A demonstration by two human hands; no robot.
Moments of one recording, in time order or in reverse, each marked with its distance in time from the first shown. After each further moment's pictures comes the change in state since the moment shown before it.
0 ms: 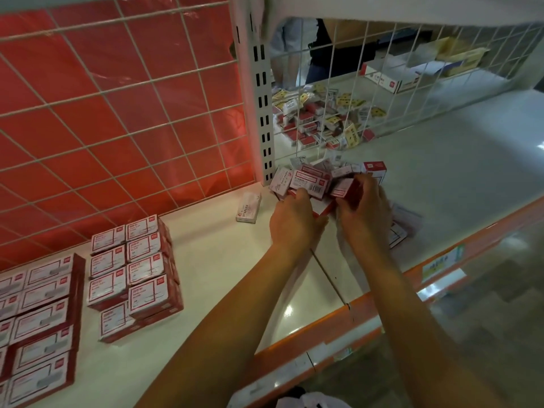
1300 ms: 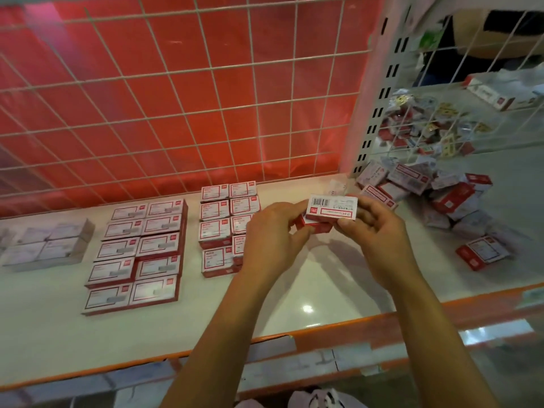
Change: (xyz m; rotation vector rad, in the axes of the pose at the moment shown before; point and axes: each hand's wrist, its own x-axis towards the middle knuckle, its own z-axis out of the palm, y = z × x) left_hand -0.115 -0.098 -0.135 -0.188 0.100 -0.134; right_hand -0.097 -0.088 0.020 0.822 -0.644 0.036
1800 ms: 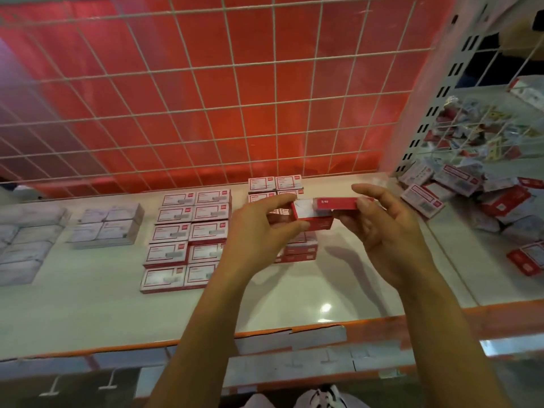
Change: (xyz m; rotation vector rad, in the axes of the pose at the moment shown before) left_hand -0.032 -0.048 -0.080 -0.325 0.027 -0.213; right_hand -0.016 -0.023 0.071 0.250 -0.089 0.109
